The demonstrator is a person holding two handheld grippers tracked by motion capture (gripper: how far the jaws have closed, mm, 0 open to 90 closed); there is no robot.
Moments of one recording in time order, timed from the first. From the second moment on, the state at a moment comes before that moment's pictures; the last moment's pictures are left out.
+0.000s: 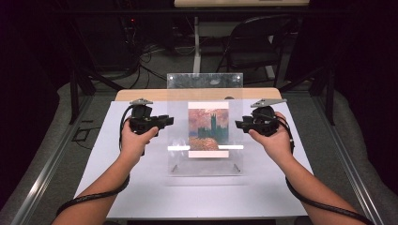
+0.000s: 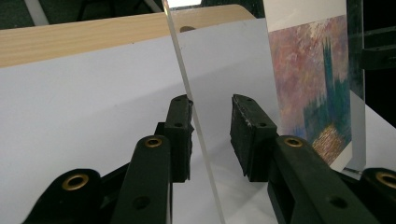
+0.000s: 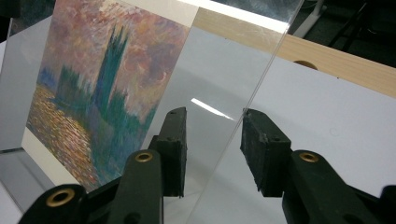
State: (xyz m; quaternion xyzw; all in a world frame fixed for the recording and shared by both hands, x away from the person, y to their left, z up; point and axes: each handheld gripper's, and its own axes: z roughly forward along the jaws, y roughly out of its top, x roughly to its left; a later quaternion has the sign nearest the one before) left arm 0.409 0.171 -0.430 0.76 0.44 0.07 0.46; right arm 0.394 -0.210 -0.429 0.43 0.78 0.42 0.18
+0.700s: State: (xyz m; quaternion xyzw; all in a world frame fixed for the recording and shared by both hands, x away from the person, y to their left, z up) left arm 0.384 0.179 -0.424 0.76 0.42 0.07 0.48; right arm 0.368 -0.218 -0.422 0.41 0.78 0.44 0.18
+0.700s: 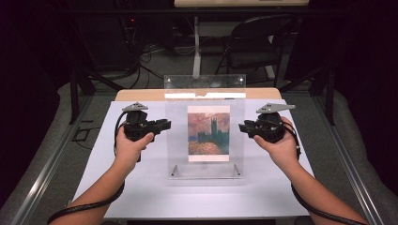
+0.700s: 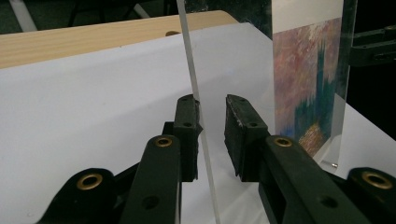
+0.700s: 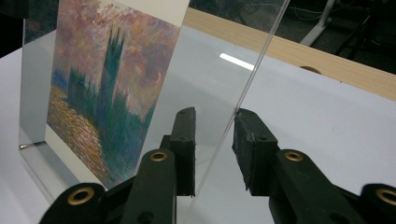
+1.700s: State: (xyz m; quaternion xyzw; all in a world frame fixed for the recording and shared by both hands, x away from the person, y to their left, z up) left arm 0.348 0.185 -0.421 0.77 0.39 0.07 0.50; right arm 0.334 -0.226 -0.419 0.39 0.78 0.46 0.17
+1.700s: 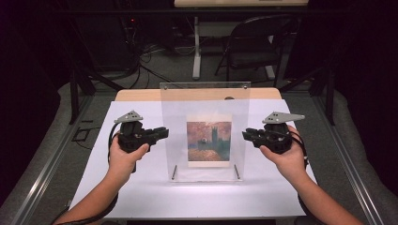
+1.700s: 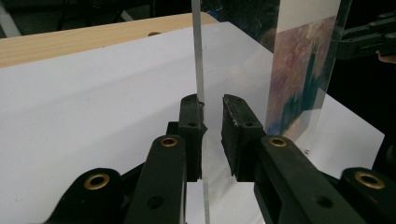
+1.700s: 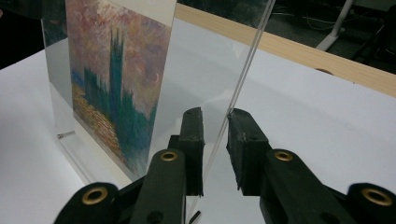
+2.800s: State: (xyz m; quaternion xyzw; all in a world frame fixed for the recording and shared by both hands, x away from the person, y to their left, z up) left arm 0.309 0.190 -0.426 0.77 0.37 0.07 0.52; right arm 0.297 -0.233 -0.425 0.37 0.77 0.49 0.15
